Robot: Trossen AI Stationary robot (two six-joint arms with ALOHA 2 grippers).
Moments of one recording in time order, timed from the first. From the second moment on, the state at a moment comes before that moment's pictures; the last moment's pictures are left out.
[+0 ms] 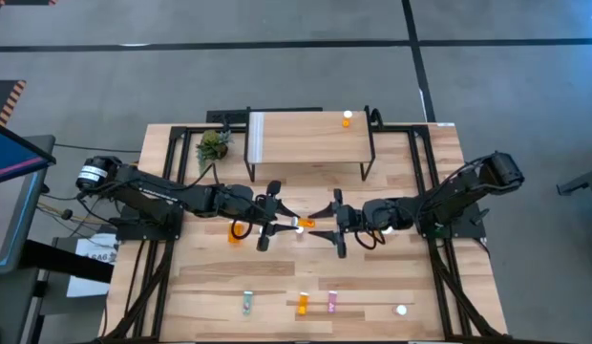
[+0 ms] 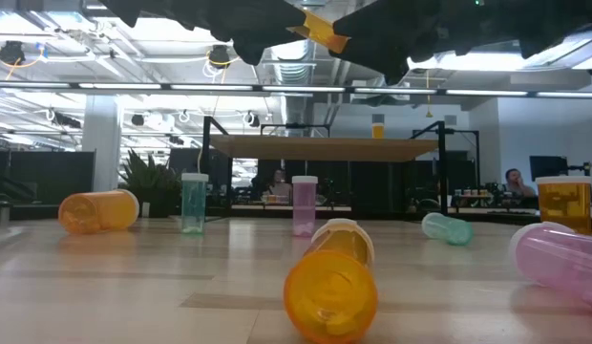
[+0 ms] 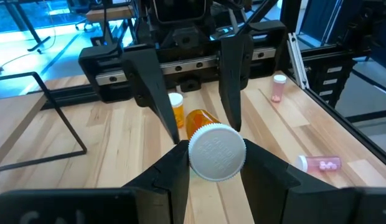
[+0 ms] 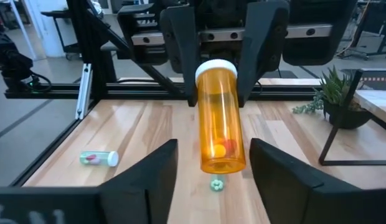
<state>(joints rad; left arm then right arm) -0.13 1.40 0.82 0.31 0.01 0.10 0.24 1.44 0.62 0.71 0.23 0.04</state>
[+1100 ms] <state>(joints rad) -0.19 1.25 0.79 0.31 -0.08 0.22 0.24 1.41 0.62 0.78 0.23 0.03</state>
